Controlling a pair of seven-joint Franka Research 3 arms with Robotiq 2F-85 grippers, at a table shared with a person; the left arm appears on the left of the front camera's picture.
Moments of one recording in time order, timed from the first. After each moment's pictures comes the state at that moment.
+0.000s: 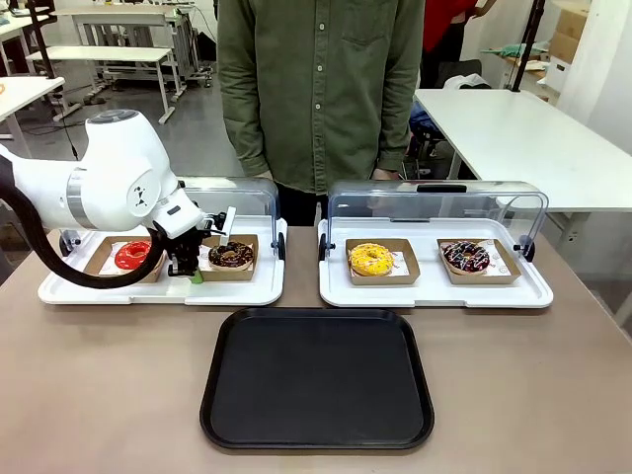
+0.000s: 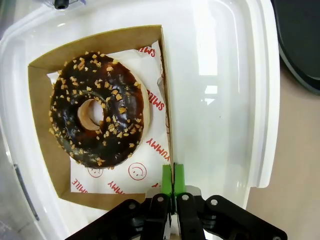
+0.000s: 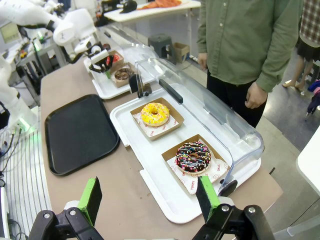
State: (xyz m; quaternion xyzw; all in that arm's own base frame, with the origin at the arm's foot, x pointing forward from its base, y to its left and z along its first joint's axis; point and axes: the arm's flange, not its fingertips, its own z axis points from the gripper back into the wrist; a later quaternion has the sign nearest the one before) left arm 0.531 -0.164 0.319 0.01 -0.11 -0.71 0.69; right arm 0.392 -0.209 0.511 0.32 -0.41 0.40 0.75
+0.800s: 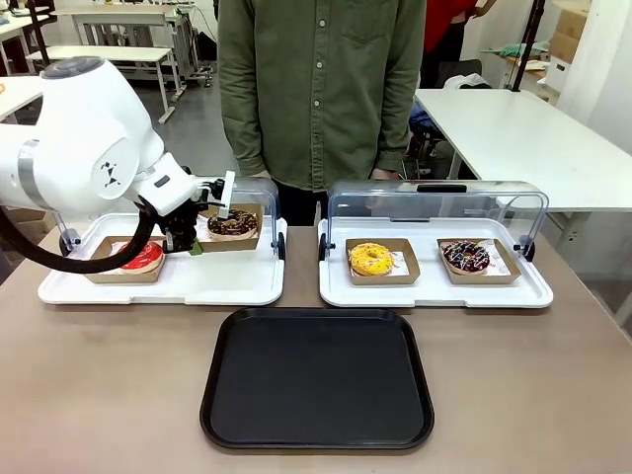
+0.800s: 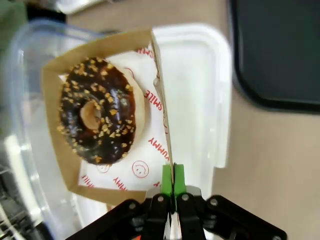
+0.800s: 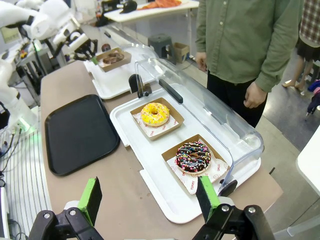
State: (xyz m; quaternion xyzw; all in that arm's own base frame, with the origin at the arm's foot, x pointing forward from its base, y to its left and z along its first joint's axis) left arm 0.455 -0.190 0.415 0.06 -0.17 -0.70 0.69; right arm 0.392 -0.209 0.511 0.32 -0.41 0.40 0.75
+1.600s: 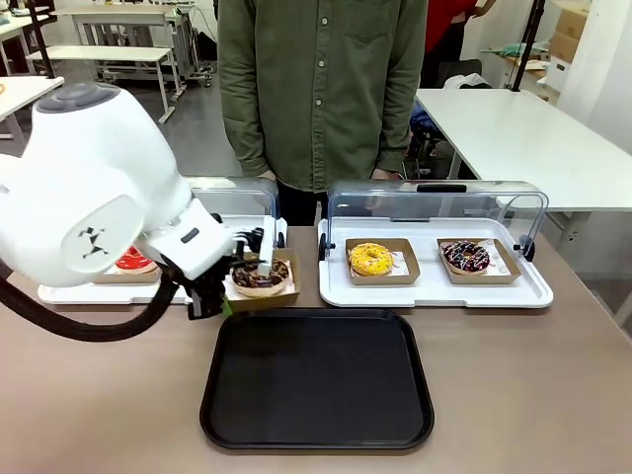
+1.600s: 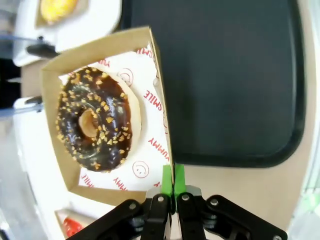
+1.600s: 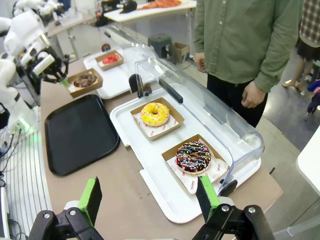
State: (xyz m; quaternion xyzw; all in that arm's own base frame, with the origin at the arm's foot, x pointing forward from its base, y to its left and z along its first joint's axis) left arm 0.328 -0.262 0.407 0.01 -0.16 -0.70 0.69; right arm 0.392 -0.209 0.511 0.32 -0.41 0.40 0.75
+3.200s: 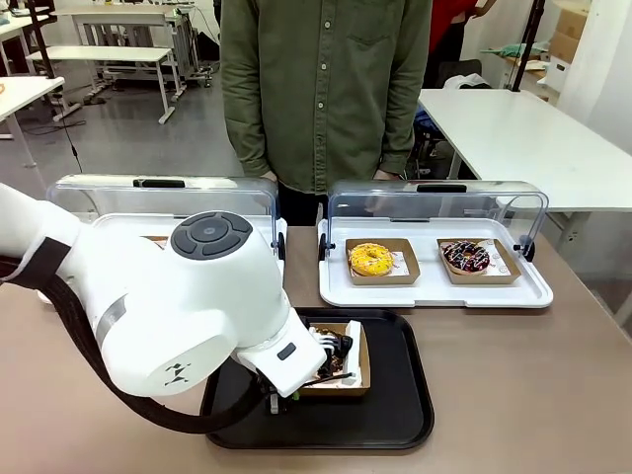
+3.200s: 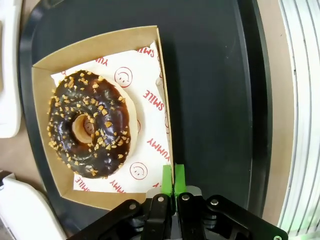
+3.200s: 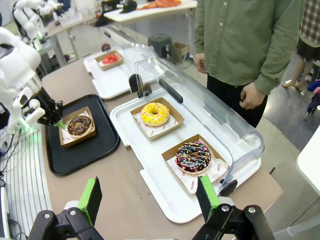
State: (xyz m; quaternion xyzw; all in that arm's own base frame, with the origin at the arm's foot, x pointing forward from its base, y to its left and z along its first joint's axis) left arm 0.259 -0.363 0.311 0.01 -0.13 -0.74 0.66; right arm 0.392 -0.210 0.511 0.32 -0.41 0.40 0.75
